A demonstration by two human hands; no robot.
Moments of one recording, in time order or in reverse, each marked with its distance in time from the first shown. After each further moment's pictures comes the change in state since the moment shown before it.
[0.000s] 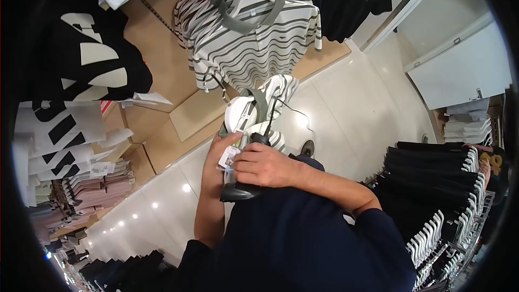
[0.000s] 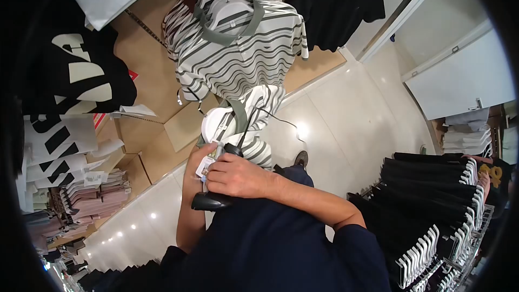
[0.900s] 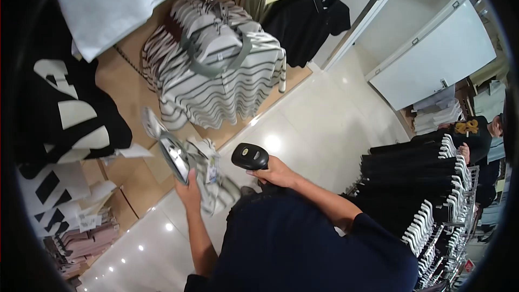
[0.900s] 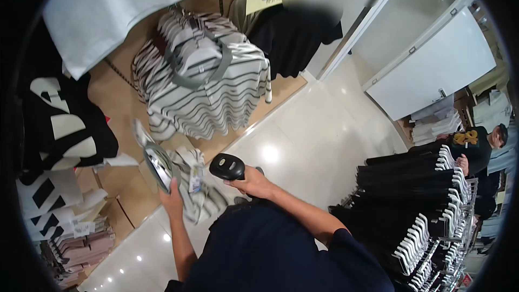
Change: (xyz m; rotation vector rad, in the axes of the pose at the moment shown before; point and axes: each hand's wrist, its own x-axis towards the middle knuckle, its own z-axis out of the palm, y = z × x) left_hand 0.047 -0.003 -0.083 0.731 0.412 0.745; right_hand -0.057 0.058 -0.004 0.886 0.094 1.330
